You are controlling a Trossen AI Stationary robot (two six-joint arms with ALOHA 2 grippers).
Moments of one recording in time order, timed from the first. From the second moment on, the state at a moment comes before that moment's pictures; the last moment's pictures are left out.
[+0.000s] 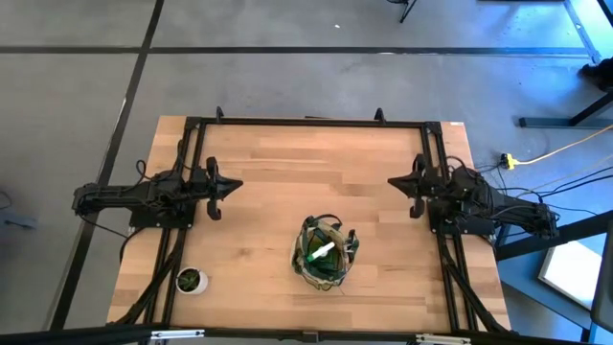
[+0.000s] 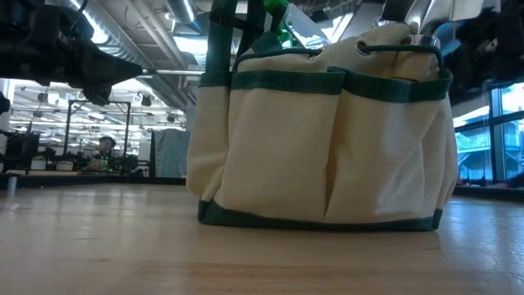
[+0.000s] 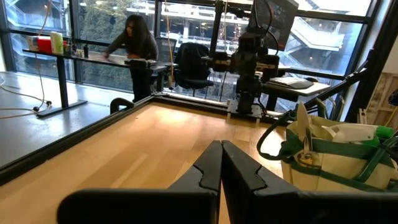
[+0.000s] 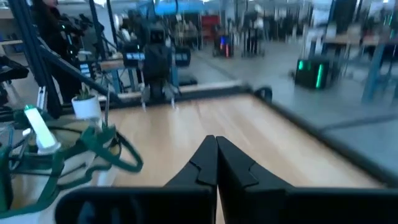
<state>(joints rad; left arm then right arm) 0.04 0.00 0.01 0.04 -0.18 -0.14 -0.19 0.00 0.11 -0.16 -0.03 0.09</state>
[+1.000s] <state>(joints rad) 0.04 0.00 0.01 0.05 -0.18 -0.14 -0.01 0.00 0.01 0.01 0.03 -0.06</state>
